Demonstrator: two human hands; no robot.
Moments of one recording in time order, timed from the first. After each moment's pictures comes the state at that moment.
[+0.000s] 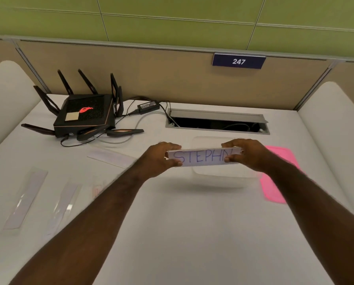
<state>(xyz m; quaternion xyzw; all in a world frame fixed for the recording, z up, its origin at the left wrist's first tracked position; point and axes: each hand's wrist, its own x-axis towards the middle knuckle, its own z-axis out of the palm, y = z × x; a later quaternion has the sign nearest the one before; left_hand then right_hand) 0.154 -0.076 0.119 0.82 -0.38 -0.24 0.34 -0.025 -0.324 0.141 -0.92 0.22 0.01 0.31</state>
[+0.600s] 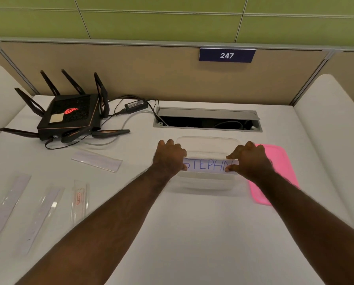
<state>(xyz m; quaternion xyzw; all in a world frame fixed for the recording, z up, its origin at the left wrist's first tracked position) 0.119 -0.182 0.077 0.86 -0.51 0.00 -0.07 -0.054 -0.377 0.089 -0.97 0.24 0.06 -0.01</state>
